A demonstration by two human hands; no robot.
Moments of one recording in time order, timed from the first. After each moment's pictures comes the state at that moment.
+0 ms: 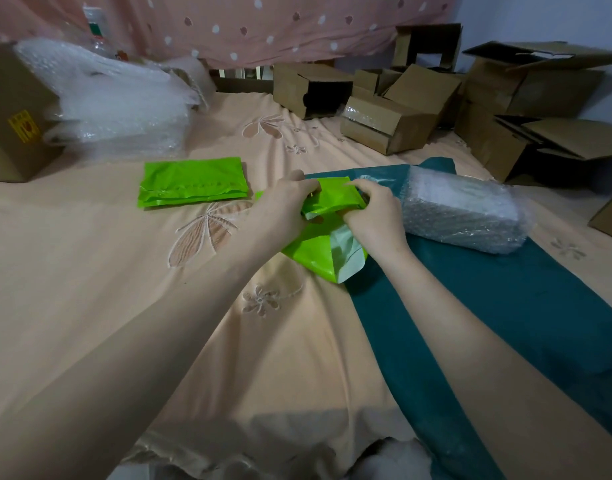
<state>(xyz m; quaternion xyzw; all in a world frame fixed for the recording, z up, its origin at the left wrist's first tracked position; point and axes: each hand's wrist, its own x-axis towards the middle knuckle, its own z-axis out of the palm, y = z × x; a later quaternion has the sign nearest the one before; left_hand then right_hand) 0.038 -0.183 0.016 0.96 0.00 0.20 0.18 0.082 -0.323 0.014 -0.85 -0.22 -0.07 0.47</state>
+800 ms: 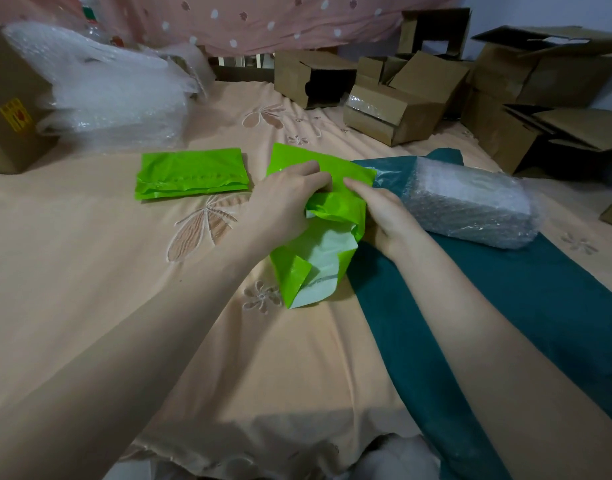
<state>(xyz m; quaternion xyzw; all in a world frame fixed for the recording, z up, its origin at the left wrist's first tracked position) 0.028 -0.182 0.019 0.96 -0.06 0.27 0.08 0.103 -0.320 0.008 -0.64 -0.05 0.23 0.73</state>
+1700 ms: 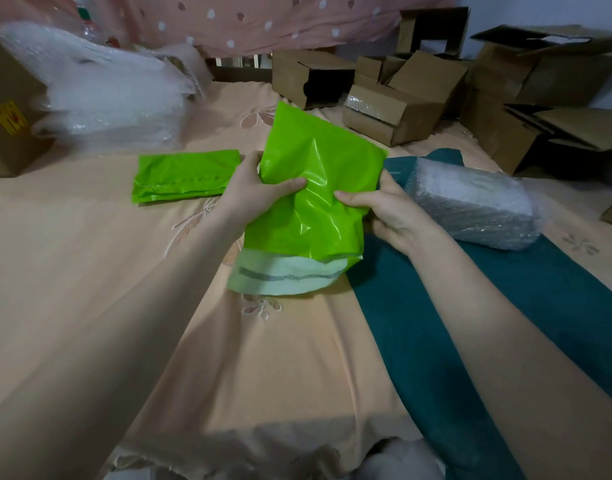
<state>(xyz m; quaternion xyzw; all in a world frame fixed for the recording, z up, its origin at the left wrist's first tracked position) 0.043 -0.144 0.016 0.78 0.16 0.19 0.58 0.115 -0.325 0.016 -0.62 -0.13 0.24 0.74</state>
